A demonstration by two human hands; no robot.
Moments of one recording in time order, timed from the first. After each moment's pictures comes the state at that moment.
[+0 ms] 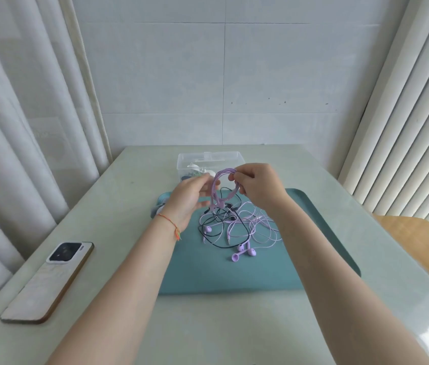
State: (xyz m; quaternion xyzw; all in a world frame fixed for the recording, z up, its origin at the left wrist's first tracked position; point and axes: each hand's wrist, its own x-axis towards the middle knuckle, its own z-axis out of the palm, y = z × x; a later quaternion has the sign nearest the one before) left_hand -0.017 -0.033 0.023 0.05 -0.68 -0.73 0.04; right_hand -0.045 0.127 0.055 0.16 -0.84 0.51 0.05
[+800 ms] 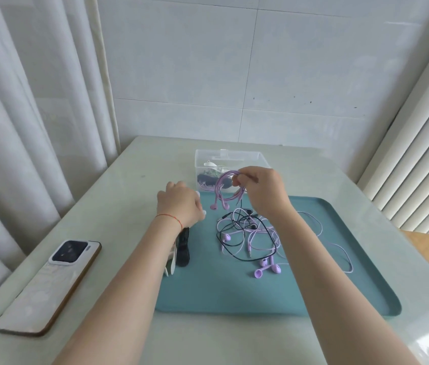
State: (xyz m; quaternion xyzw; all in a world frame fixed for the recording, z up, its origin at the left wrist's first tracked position) left_hand -0.045 -0.099 -0.007 0.09 -0.99 -0.09 0.06; right_hand -0.073 0.080 0.035 0.18 -0.86 0.46 0.08
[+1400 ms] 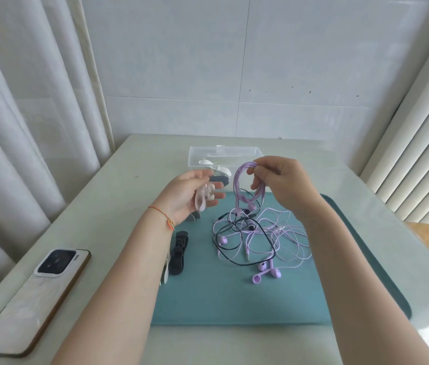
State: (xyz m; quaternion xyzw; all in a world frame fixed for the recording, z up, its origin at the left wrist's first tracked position) left_hand -0.059 -0.083 0.012 0.05 -0.56 -0.83 -0.03; right_hand -0.084 0.120 0.050 0.22 -0.83 0.52 0.05
